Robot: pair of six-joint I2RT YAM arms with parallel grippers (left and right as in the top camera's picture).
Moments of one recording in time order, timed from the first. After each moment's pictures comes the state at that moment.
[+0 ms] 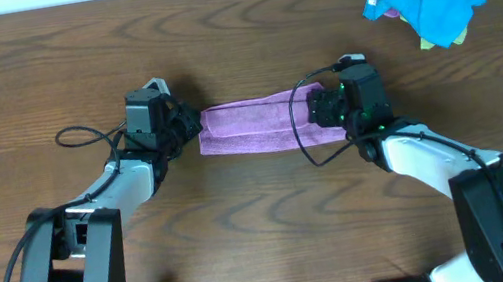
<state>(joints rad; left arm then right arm) -0.19 1.74 0.80 0.19 0.32 -0.72 0.27 1.68 0.75 0.17 0.02 0.41</state>
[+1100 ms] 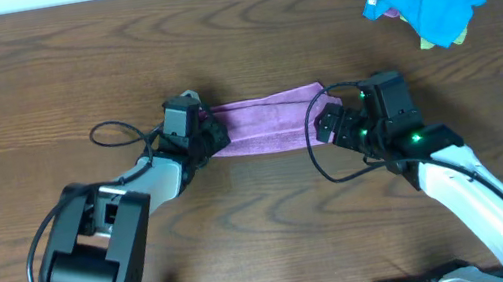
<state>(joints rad) -0.34 1.85 0.81 0.17 0.24 -0.75 0.27 1.35 0.77 -0.40 -0.12 0.70</state>
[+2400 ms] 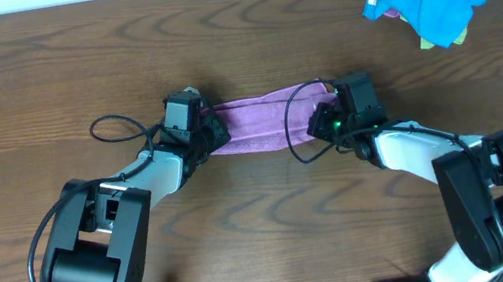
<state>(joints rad) -0.34 1.86 0.85 0.10 0.23 -0.74 0.27 1.77 0.75 0.10 -0.21 0.74</state>
